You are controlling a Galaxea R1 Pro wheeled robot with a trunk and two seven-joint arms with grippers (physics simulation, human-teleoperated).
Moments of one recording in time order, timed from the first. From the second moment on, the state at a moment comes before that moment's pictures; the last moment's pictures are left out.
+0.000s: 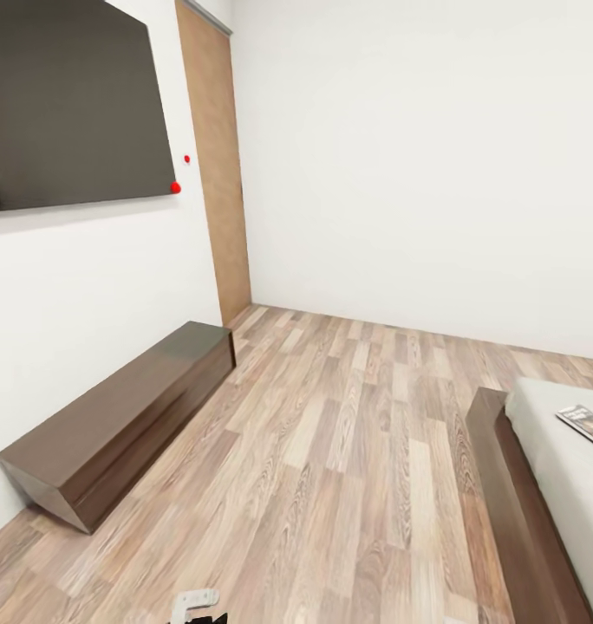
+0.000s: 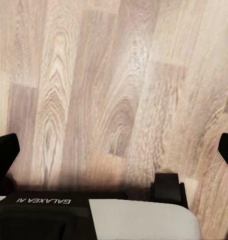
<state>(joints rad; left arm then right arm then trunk) -0.44 -0.02 0.28 -0.05 -0.13 -0.18 -0.19 -0.40 -0.12 -0.12 -0.12 -0.08 0.17 0.32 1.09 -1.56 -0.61</state>
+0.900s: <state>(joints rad) -0.44 -0.02 0.28 -0.05 -0.13 -0.18 -0.19 -0.40 -0.12 -0.12 -0.12 -0.08 0.17 0.32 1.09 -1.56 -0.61</state>
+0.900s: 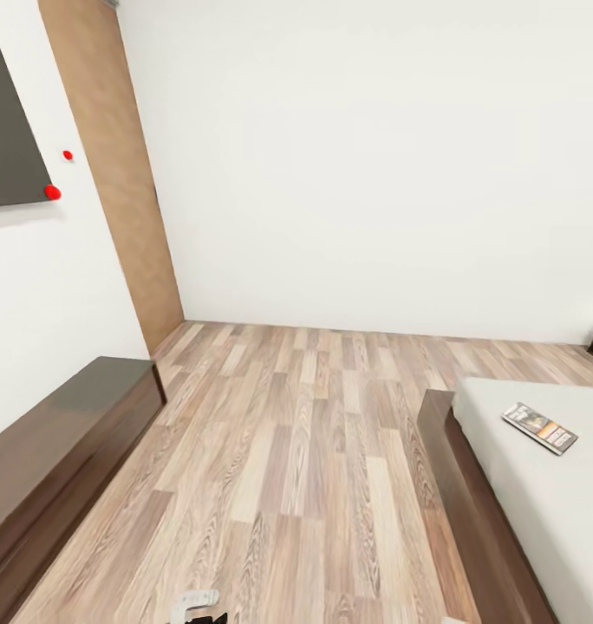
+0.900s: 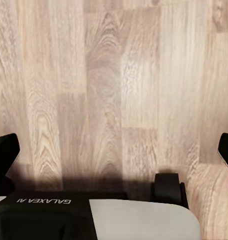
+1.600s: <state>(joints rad) -0.44 -0.02 0.28 -0.05 -0.13 -0.18 -0.19 -0.40 -0.12 -0.12 -0.12 -0.08 0.17 0.32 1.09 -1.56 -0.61</state>
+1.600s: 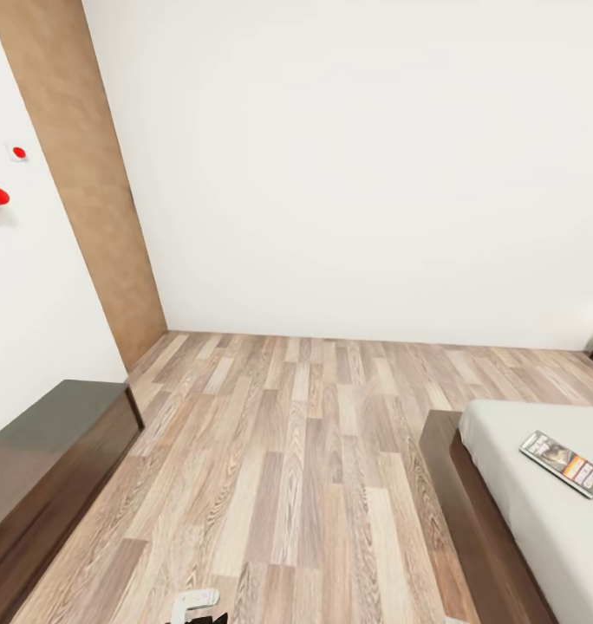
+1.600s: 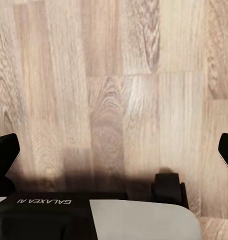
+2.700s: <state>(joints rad) -0.44 -0.02 0.28 -0.04 -0.13 -0.18 -0.19 -0.40 -0.12 -0.12 -0.12 -0.08 0.17 0.32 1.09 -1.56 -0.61</state>
